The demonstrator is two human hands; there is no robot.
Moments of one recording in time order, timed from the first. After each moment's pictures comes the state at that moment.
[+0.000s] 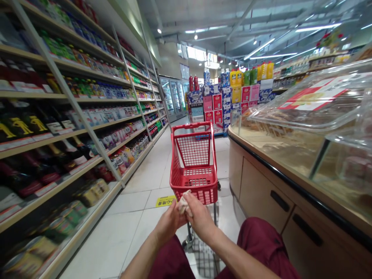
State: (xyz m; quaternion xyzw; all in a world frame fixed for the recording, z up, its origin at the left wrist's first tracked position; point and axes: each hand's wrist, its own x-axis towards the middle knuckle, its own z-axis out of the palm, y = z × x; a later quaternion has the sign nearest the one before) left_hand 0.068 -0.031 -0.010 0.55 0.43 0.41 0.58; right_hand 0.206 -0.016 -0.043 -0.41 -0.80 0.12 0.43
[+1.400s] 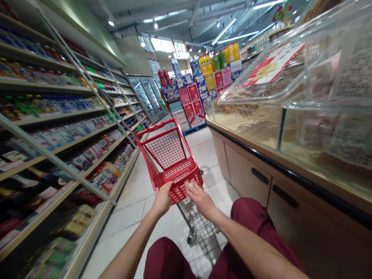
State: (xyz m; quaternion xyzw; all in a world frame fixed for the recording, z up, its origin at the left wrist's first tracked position) left_hand 0.093 0.049 0.001 0.79 0.60 0.11 0.07; right_hand 0.259 0.030 -0.089 -0.43 -0.79 0.02 0.44
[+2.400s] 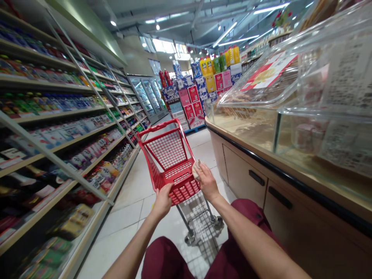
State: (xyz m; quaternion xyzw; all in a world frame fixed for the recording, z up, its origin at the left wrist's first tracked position) left_hand 0.098 0.039 0.000 0.77 0.61 0.14 0.13; right_hand 0.295 0.048 -0.078 -0.51 -0.67 -0.05 0.55
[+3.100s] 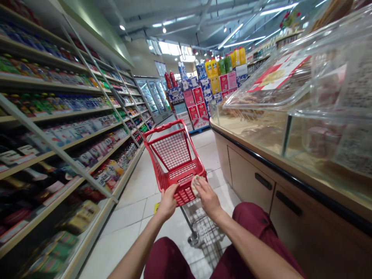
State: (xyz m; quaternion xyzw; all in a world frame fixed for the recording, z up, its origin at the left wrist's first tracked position) left_hand 0.100 0.034 0.000 0.76 0.60 0.16 0.17; right_hand 0.270 0.024 -0.093 -0.46 -0.72 -0.07 0.51
